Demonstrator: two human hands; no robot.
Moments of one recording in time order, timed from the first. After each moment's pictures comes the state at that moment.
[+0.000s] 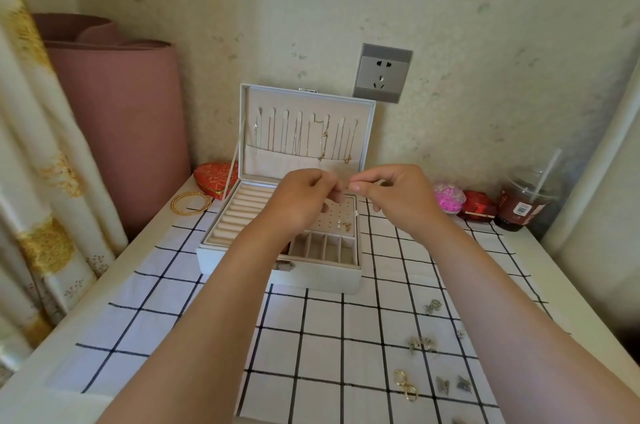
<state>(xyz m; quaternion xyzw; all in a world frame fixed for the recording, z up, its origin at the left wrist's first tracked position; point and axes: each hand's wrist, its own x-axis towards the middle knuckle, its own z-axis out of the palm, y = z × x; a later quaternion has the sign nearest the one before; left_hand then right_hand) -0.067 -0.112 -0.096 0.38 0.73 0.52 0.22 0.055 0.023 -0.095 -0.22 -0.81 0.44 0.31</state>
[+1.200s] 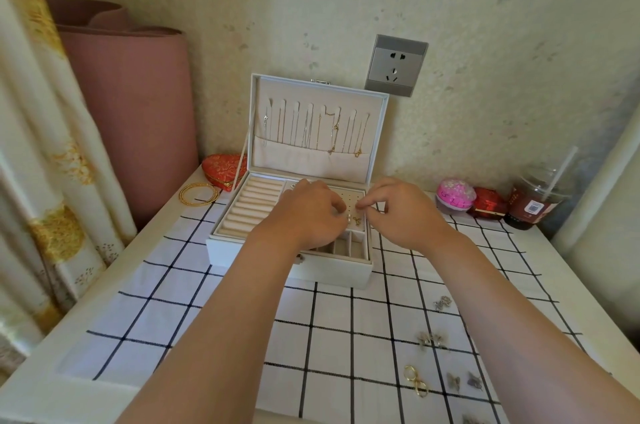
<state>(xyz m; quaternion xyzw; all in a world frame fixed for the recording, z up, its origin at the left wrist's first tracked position) -0.071 -0.116 -0.116 0.51 0.83 0.21 0.08 0.054 0.034 -0.130 -0.19 -0.94 0.18 0.20</state>
